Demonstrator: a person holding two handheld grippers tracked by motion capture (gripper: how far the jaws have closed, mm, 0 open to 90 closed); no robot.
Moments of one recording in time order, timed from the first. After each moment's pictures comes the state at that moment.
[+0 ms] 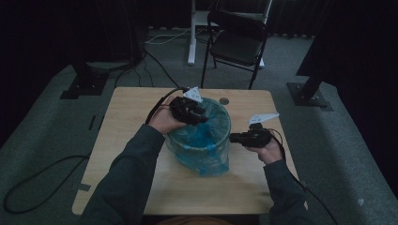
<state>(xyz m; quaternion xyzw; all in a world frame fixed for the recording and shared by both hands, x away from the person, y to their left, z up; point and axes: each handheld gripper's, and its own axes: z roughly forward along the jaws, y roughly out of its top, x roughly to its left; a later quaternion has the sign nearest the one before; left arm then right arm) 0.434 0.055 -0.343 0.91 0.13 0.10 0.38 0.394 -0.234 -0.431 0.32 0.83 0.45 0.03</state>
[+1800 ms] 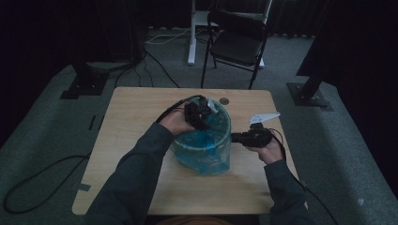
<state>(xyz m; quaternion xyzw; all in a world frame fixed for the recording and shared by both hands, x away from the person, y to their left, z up) 0.446 0.011 -0.374 0.96 0.12 0.14 0.22 0.395 -0.236 -0.431 0.32 0.83 0.46 0.03</state>
